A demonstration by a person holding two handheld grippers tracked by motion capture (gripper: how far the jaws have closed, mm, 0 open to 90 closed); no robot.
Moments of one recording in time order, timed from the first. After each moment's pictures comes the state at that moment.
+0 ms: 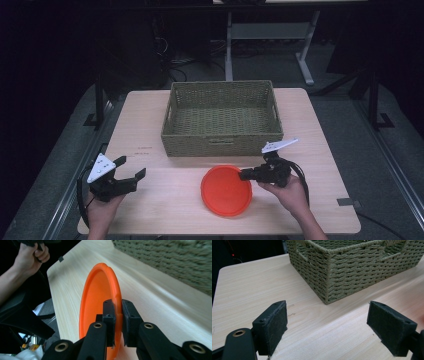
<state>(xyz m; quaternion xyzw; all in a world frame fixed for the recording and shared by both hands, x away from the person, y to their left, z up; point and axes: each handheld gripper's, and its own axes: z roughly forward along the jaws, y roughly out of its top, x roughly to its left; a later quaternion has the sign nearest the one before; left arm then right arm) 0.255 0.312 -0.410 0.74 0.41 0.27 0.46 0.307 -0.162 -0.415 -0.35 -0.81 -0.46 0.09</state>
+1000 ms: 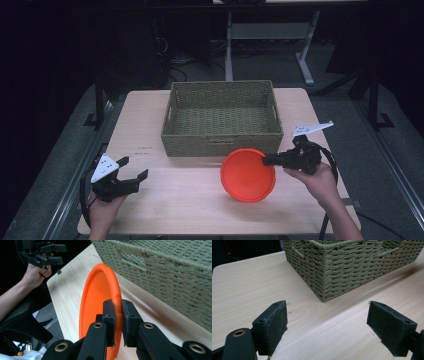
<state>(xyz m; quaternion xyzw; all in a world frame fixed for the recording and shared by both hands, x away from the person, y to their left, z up) 0.256 0.308 -0.413 0.75 0.41 0.26 0.45 0.311 -0.219 -0.360 -0.37 -0.80 -0.47 0.06</state>
